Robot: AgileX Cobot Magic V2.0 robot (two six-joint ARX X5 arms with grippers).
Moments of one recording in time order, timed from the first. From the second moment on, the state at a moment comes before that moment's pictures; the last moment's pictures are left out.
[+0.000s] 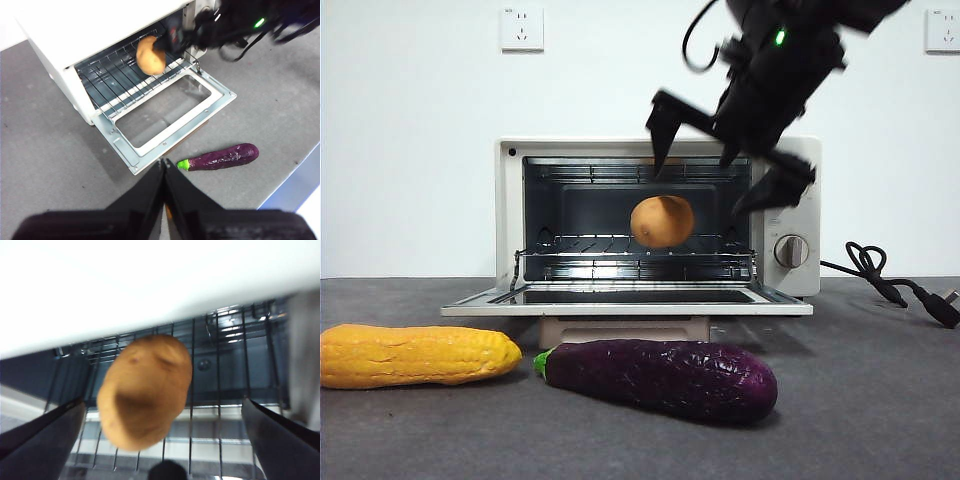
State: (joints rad) left arm -0.59 0.86 1.37 -1.11 0.01 0.06; right arm 0.50 1.73 1.20 0.00 0.05 0.52
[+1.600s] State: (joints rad) left arm -0.05 1.54 0.92 -0.24 0.62 -0.05; right arm 0.50 0.63 1.20 -1.15 -0.08 0.20
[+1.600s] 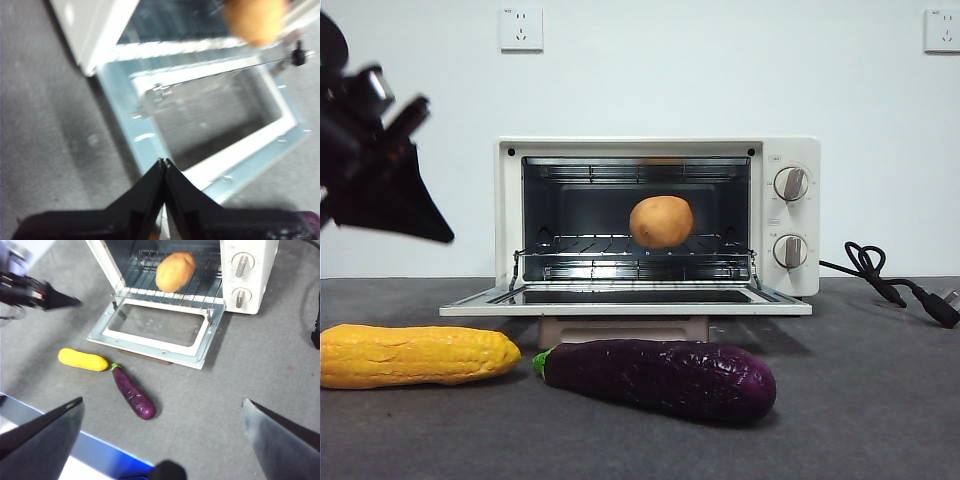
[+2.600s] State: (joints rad) left arm -0.10 1.84 0.92 -0.13 0.72 -0.05; right arm 0.50 0.61 1.20 -1.18 -0.13 0.25
